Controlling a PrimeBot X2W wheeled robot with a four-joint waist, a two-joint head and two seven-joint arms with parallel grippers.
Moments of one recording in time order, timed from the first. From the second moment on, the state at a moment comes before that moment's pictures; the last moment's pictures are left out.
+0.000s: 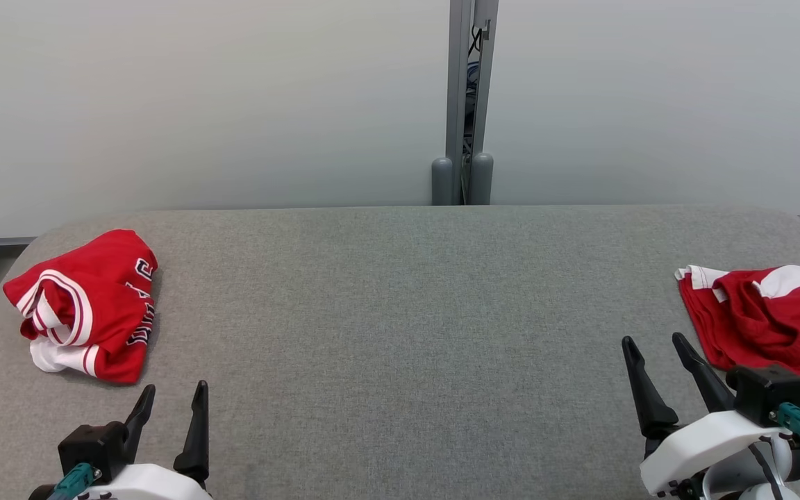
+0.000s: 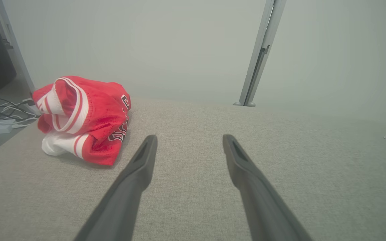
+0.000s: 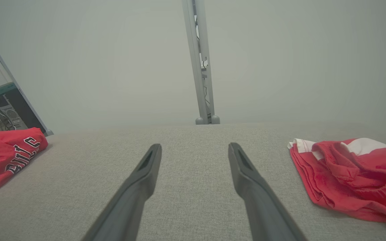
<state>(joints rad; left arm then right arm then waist) -0.05 0.39 -0.45 0.28 -0.70 0.20 -0.26 -0.06 -0.05 0.04 0.21 0.25 0.13 -0.04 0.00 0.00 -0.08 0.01</state>
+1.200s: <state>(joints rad) -0.08 0.42 -0.44 0.22 -0.70 0.20 -0.25 -0.08 -0.05 -0.01 0.25 0.26 0.13 -0.09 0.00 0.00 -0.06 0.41</state>
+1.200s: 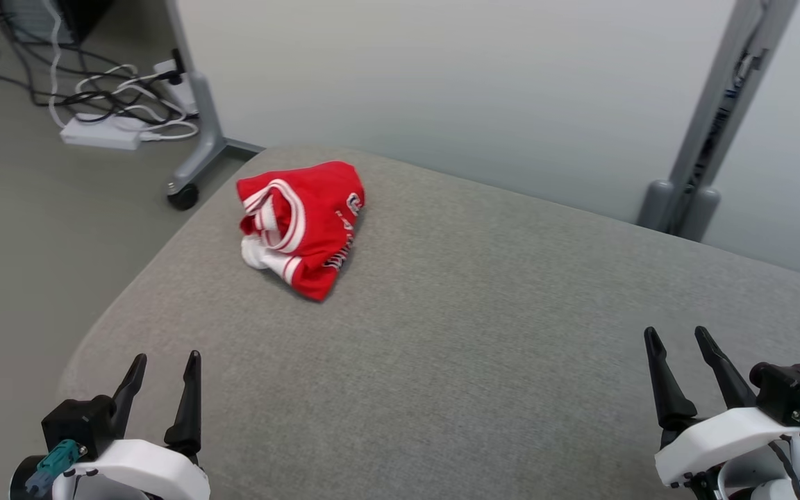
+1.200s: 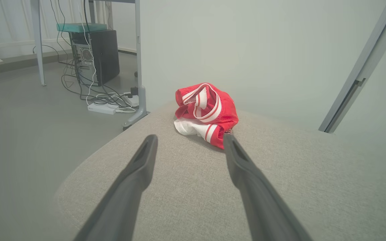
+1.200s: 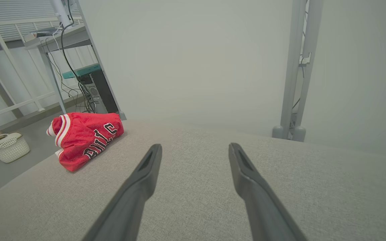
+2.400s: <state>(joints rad) -0.68 0.58 -0.31 0.52 -0.88 0.08 0.16 -0.16 -0.05 -0.04 0.14 0.19 0.13 -0.03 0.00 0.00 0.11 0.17</state>
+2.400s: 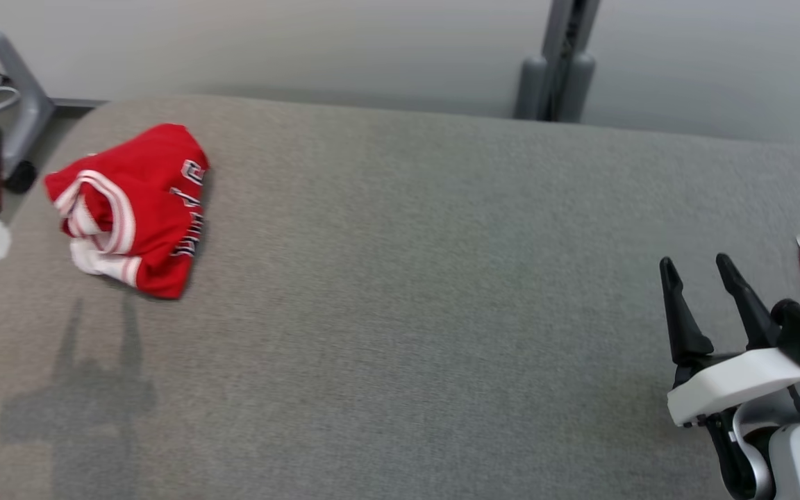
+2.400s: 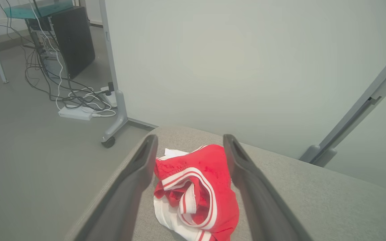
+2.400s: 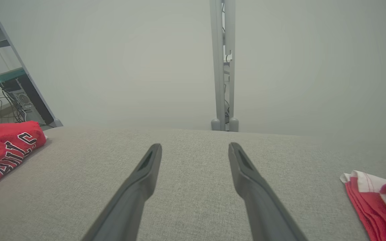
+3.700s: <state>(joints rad) -0.78 0.58 -0.25 0.82 -0.93 0.04 0.07 -0.23 -0.05 0.01 0.05 0.14 0.13 0.02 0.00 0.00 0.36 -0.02</state>
